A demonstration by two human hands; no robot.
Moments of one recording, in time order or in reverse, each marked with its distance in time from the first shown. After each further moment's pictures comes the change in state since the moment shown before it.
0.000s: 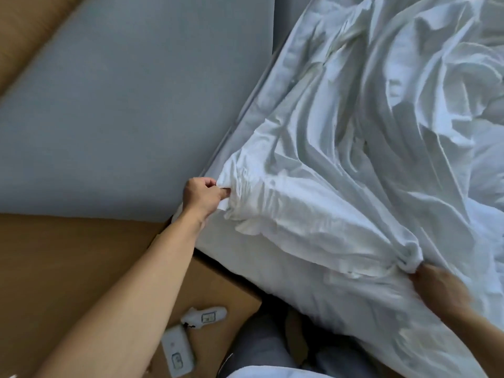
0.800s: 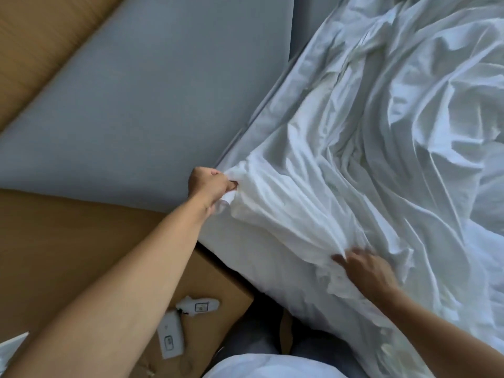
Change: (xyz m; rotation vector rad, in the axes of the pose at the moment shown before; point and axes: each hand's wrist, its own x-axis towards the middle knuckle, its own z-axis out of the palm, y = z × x) left_hand -0.022 0.049 0.006 -0.019 0.097 -0.153; right_hand 0.013 -0.102 -0.008 -0.135 0.115 -0.658
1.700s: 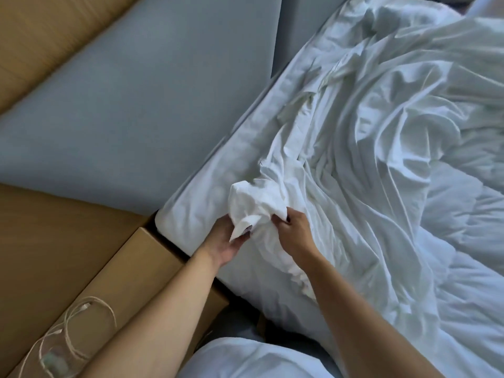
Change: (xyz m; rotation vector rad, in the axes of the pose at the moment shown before) left_hand -0.082 -0.055 0.048 -0.638 -0.499 -0.255; right_hand 0.047 -0.116 -0.100 1.118 0.119 0.218
